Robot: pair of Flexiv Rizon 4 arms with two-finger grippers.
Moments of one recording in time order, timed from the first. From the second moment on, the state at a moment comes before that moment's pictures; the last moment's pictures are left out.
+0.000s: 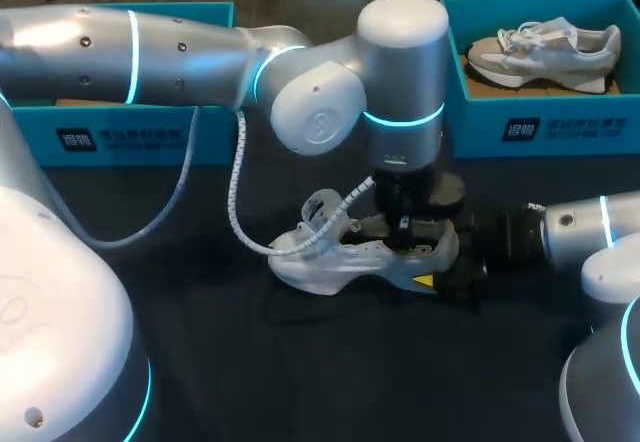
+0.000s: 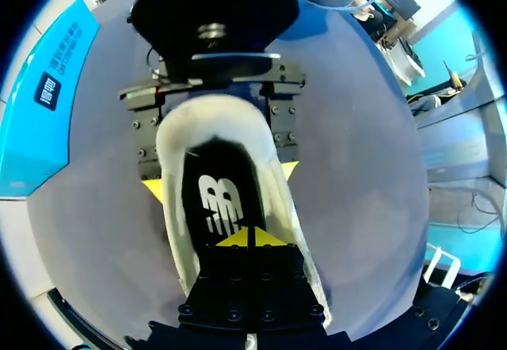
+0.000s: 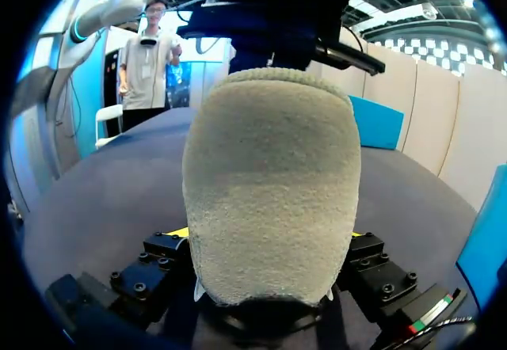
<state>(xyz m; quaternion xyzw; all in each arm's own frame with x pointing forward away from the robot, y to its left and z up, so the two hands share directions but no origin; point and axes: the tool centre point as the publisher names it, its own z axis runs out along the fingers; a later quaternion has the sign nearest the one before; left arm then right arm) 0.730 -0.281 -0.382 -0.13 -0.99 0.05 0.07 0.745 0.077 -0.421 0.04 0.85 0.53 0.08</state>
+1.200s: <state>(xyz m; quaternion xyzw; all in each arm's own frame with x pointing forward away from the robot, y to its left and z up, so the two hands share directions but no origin) 0.729 -0.271 -0.409 -0.18 -0.98 0.03 0.00 0.745 0.077 -0.423 0.04 0.85 0.53 0.08</state>
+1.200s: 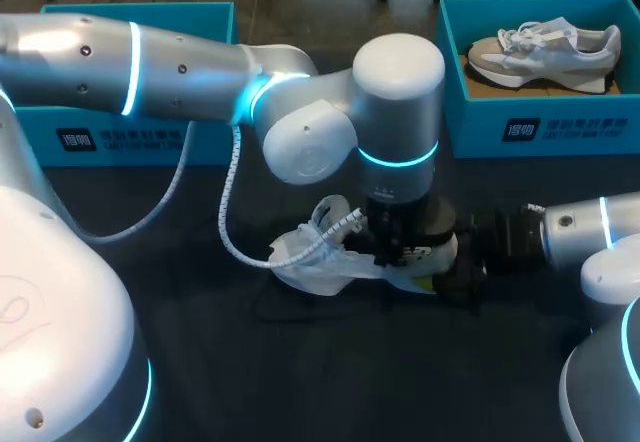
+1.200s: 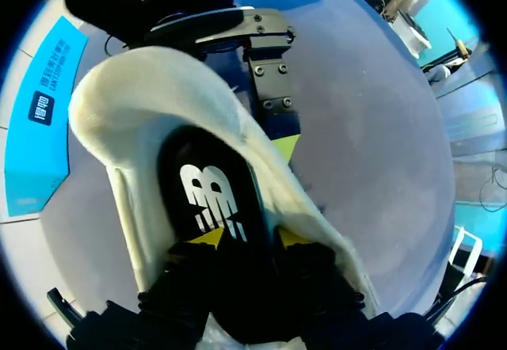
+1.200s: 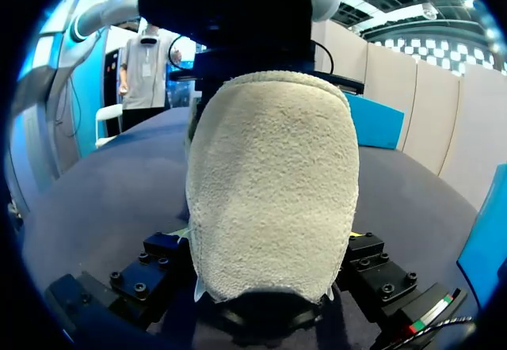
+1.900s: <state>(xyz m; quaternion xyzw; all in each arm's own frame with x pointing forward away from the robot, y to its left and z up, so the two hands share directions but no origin) 0.732 -0.269 -0.407 -0.16 -0.99 0.03 -0.02 0.745 0.077 -0.422 0.04 0.85 0.53 0.08</state>
